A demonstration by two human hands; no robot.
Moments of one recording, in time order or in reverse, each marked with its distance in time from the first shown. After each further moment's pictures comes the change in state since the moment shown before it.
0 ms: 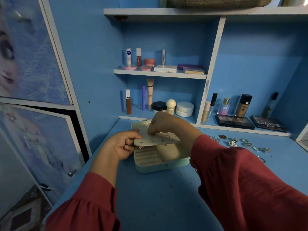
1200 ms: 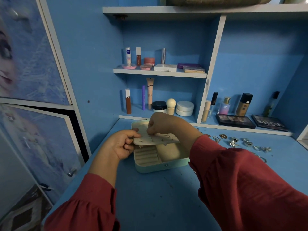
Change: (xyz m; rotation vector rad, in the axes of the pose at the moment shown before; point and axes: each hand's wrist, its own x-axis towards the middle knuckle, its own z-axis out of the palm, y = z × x) left_hand -0.010 0.003 0.007 -0.017 0.035 0.007; right_hand 0.000 -0.001 0.002 -0.149 -0.033 -0.113
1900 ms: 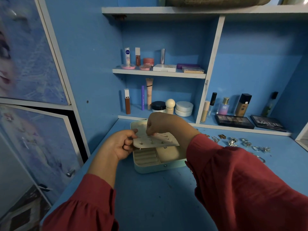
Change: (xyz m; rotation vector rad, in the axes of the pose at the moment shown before) left_hand -0.001 0.000 0.002 0.045 0.016 -0.004; right_hand -0.002 -0.007 -0.005 -0.114 -0.035 -0.005
